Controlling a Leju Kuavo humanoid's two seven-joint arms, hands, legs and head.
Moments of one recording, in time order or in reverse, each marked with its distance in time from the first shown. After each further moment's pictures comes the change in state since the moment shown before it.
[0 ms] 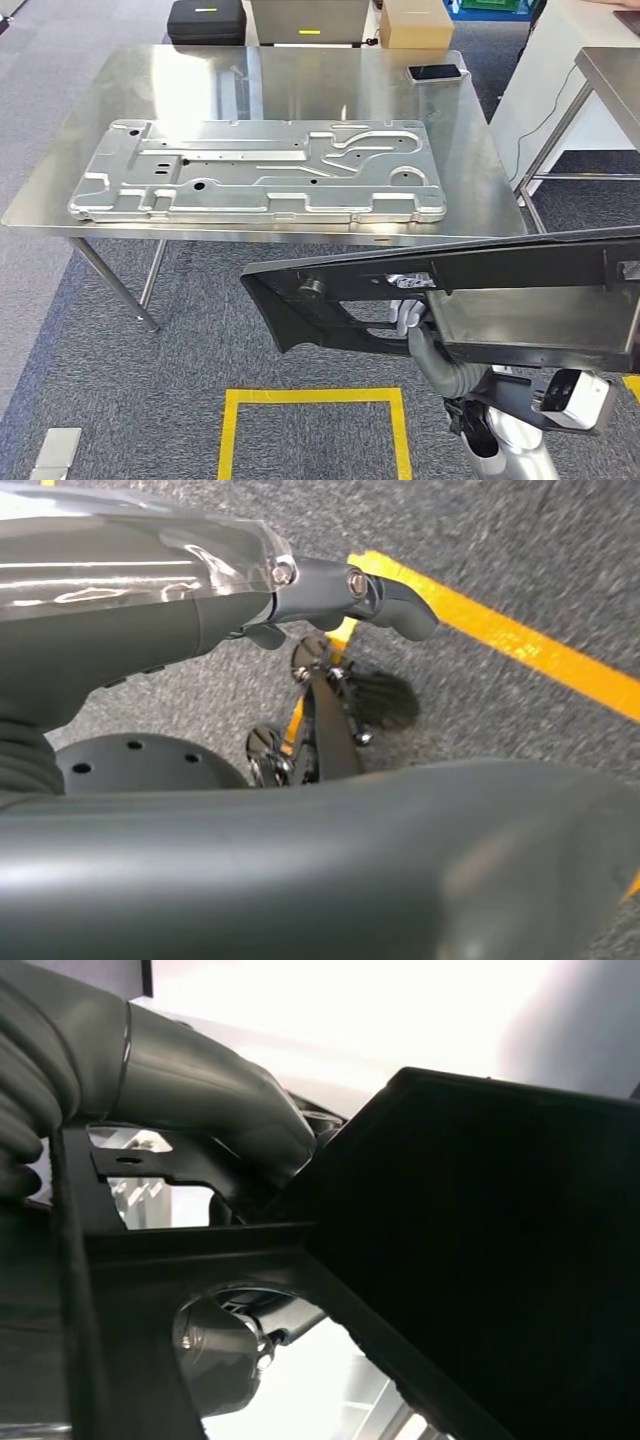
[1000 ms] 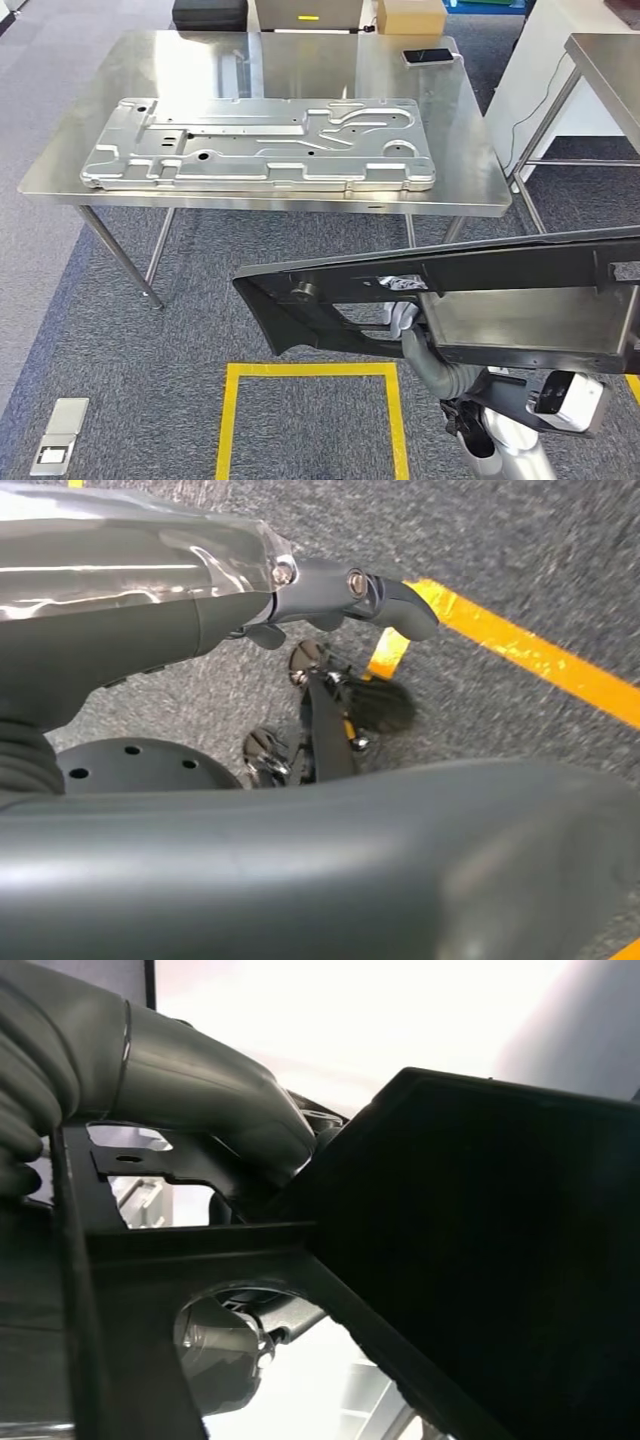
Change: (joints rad) left arm 0.000 0.002 0.002 0.000 0.011 -0.002 -0.004; right arm -0.009 0.003 0.022 0.000 0.016 -0.009 0.000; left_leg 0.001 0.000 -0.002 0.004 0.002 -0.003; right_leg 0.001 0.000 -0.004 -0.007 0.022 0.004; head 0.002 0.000
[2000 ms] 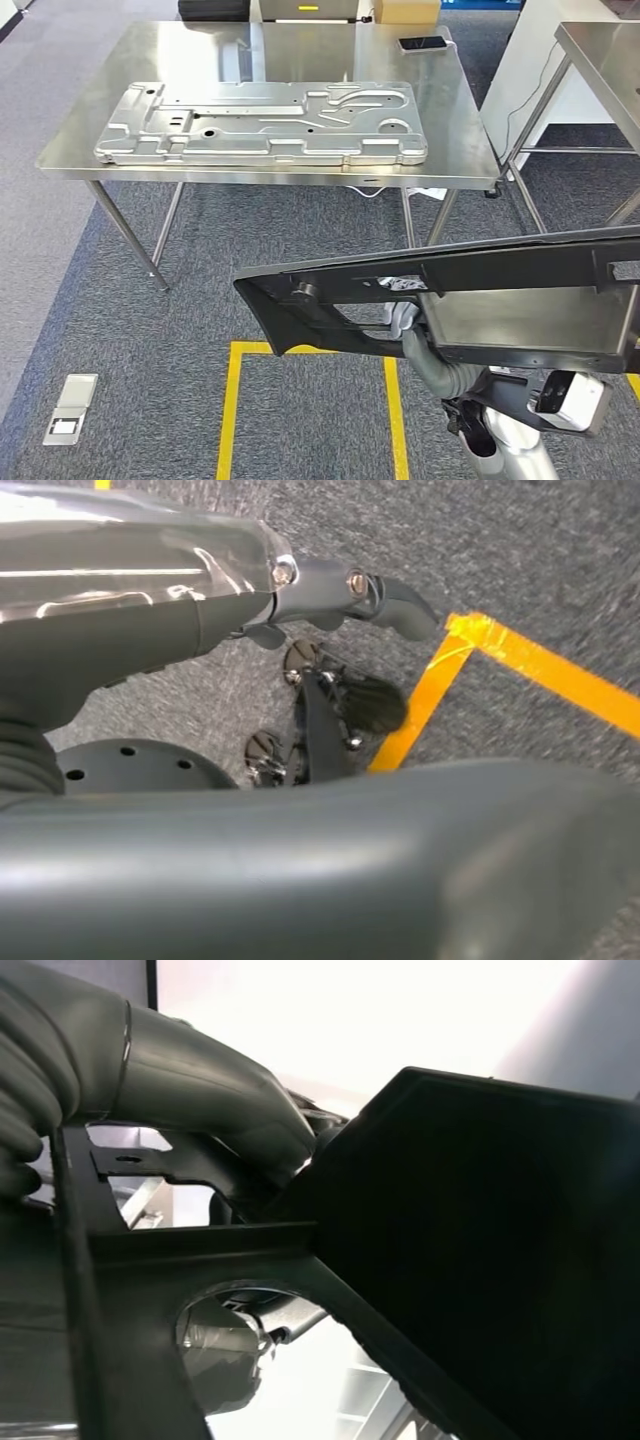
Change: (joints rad) left arm 0.000 0.001 0.001 0.000 0.001 -0.002 -0.002; right arm -0.005 -0.009 0.000 0.000 0.000 0.000 0.001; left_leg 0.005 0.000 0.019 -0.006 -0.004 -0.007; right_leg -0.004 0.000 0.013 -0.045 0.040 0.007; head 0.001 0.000
